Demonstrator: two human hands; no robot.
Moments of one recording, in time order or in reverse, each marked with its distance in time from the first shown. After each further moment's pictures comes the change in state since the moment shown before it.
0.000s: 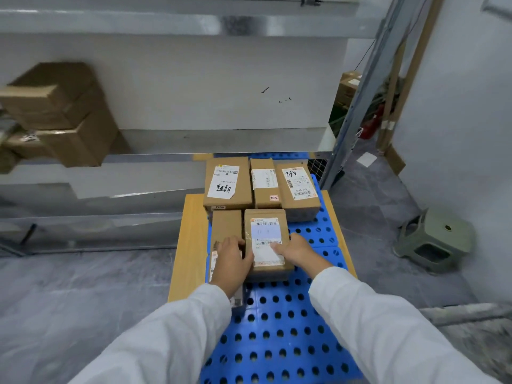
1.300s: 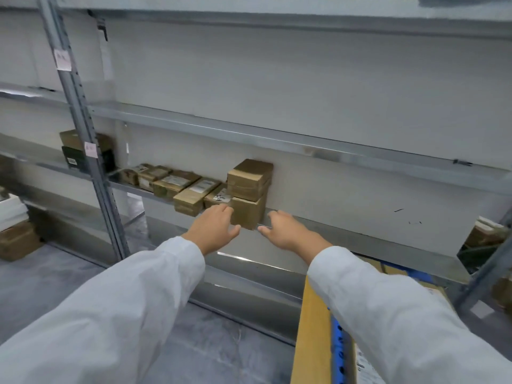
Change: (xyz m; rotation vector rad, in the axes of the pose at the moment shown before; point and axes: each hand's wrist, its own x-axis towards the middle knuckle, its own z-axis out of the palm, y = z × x) left_hand -0.024 -0.104 -0.470 0.617 0.385 0.209; right_hand -0.169 -0.399 0.188 -0.756 0.131 -0.927
